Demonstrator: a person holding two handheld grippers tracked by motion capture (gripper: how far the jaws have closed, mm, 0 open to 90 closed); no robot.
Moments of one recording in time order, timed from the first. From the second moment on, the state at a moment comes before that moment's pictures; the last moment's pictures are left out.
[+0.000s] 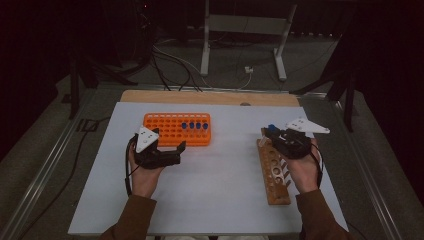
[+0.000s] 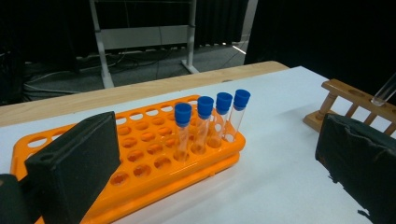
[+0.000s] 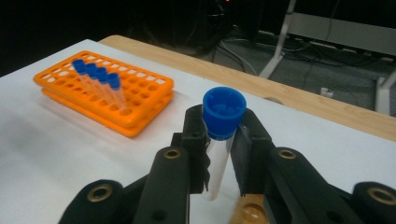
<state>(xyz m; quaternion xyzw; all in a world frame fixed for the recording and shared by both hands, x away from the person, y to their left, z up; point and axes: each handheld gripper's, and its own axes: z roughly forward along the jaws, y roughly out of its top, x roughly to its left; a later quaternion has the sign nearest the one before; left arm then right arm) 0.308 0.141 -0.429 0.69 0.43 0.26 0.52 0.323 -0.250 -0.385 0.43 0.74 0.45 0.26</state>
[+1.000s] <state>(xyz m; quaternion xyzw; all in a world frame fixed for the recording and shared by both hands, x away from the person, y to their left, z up) 0.299 0.113 -0.431 0.71 0.39 0.27 0.52 0.321 -0.177 -0.391 0.37 0.78 0.47 0.21</state>
